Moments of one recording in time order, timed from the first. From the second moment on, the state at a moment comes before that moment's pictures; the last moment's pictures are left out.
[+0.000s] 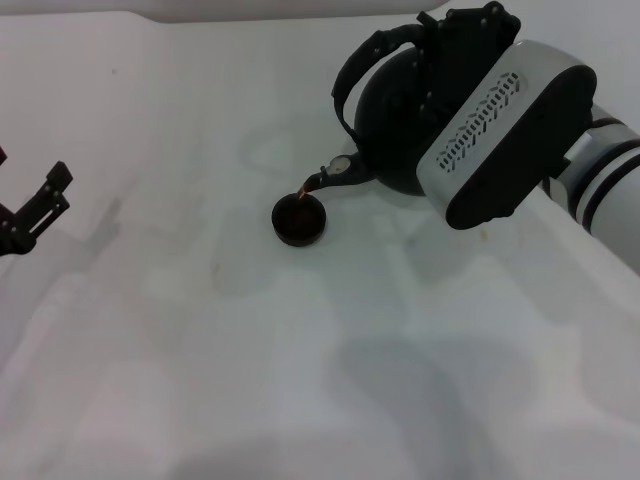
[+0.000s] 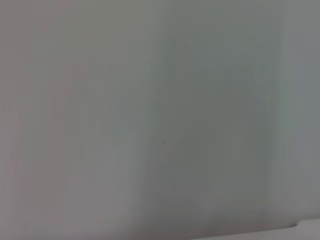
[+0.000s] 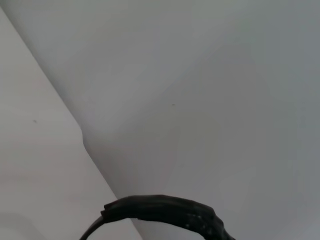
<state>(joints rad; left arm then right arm) -0.10 -2.05 1.23 0.32 -2.41 -1.31 2.54 0.10 2.02 0.93 1.47 -1.08 -0.23 -2.47</state>
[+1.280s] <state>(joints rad) -0.14 -2.04 1.20 0.32 -2.40 -1.27 2.54 0.09 2.02 0.98 1.45 -1.07 -0.12 -2.46</state>
